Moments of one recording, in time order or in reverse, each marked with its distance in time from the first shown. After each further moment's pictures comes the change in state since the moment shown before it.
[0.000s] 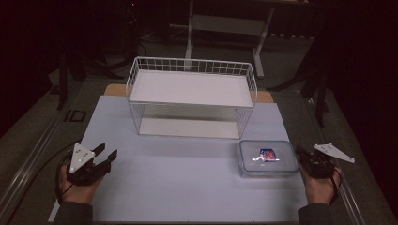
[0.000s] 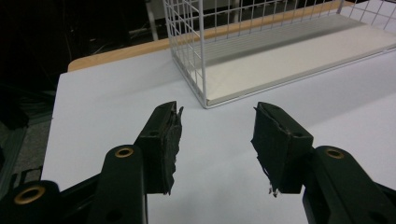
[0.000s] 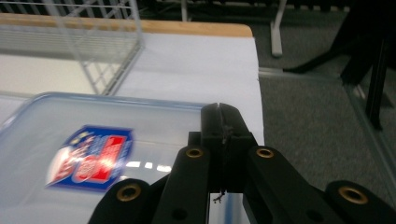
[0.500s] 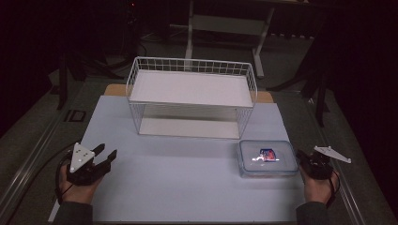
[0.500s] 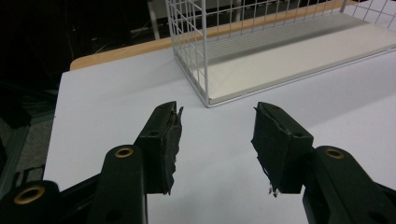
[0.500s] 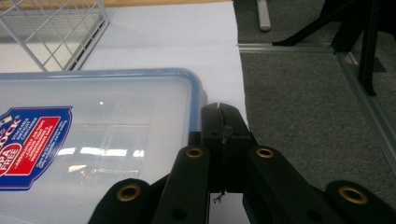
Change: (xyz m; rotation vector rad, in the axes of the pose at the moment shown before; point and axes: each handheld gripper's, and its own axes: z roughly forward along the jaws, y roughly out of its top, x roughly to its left) left arm 0.001 -0.001 -0.001 -0.002 0.008 -0.002; right arm -0.017 -0.023 0.019 0.065 -0.049 0.072
